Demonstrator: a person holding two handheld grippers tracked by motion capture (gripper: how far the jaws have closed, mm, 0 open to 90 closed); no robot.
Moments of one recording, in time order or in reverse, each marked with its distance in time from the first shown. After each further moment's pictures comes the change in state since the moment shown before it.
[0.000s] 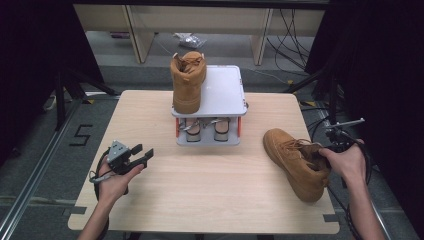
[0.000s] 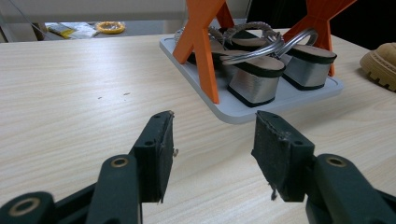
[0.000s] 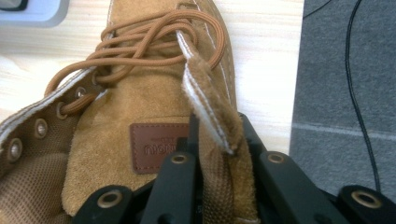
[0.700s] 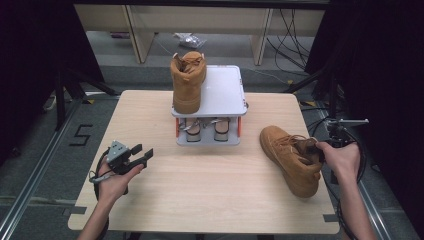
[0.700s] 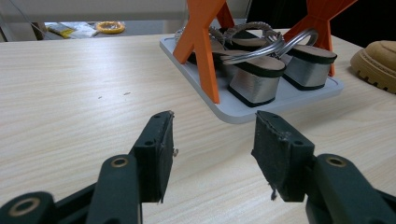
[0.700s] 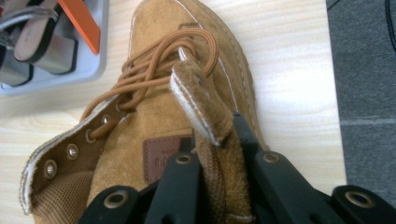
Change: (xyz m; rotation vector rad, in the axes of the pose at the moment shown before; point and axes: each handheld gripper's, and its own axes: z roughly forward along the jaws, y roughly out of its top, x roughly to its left) left arm 0.001 -0.001 0.000 0.003 0.000 -0.003; right arm 0.003 0.006 0.003 -0.077 0.126 0.188
